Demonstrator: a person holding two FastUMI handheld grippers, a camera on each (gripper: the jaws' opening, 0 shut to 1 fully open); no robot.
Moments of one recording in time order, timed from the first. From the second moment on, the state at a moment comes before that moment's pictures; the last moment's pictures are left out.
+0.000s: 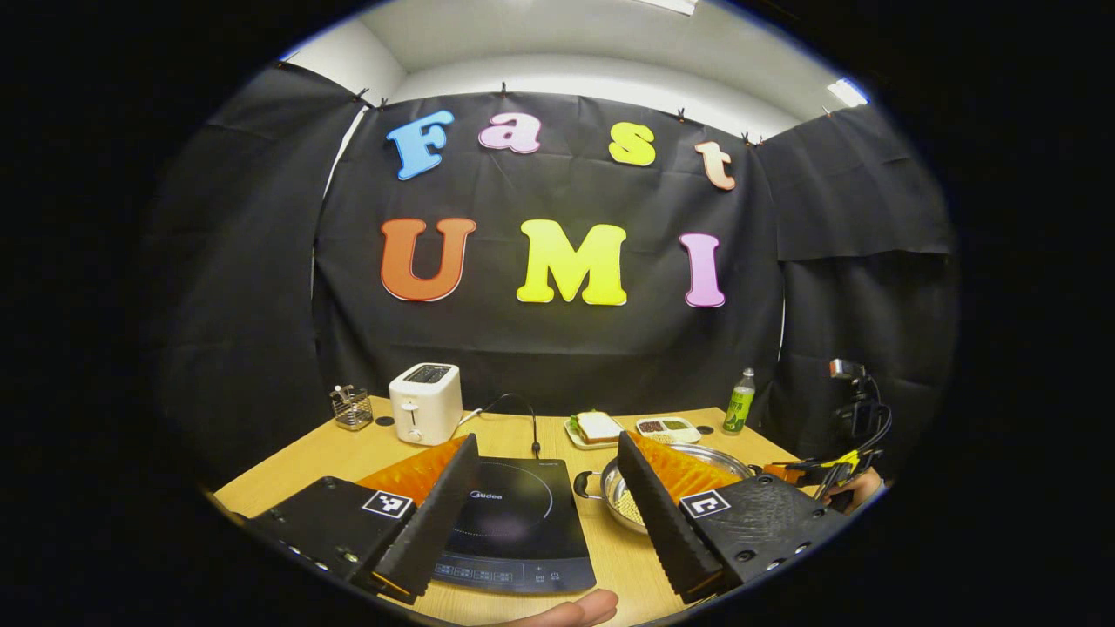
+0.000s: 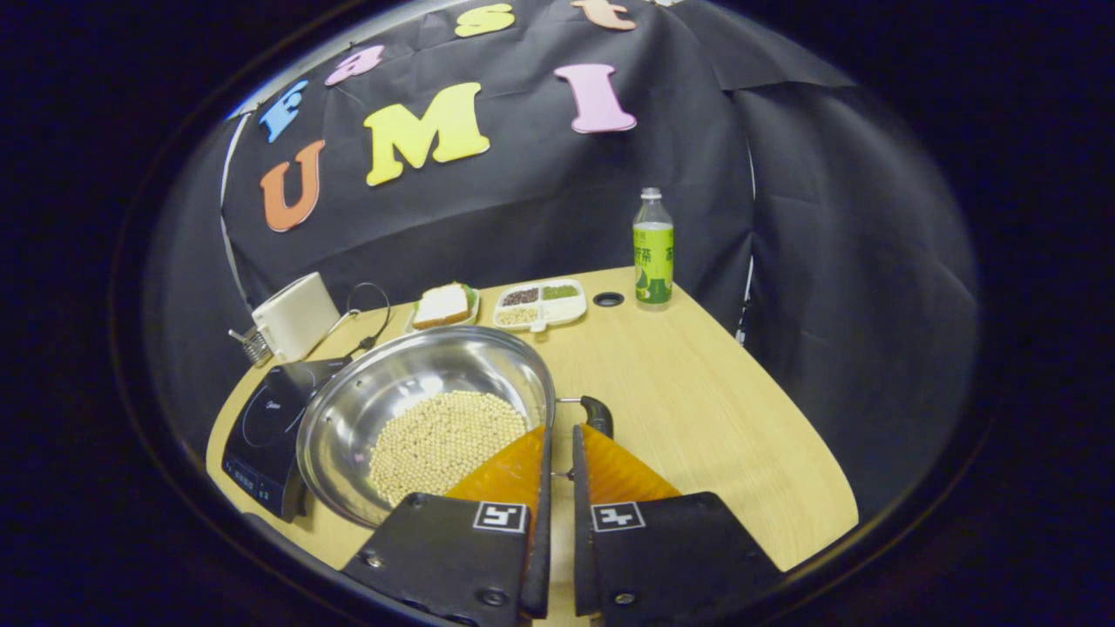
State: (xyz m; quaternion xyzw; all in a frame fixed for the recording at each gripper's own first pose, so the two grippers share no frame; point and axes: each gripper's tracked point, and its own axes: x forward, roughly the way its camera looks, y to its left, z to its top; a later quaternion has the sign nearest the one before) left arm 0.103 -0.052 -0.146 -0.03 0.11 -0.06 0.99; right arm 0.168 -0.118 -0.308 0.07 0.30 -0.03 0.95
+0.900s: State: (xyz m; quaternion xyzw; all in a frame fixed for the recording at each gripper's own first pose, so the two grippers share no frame) left arm 0.219 -0.114 -0.308 -0.03 0.30 -0.10 0.95; right arm 0.181 -0.128 -0.298 0.02 0.33 -0.06 0.94
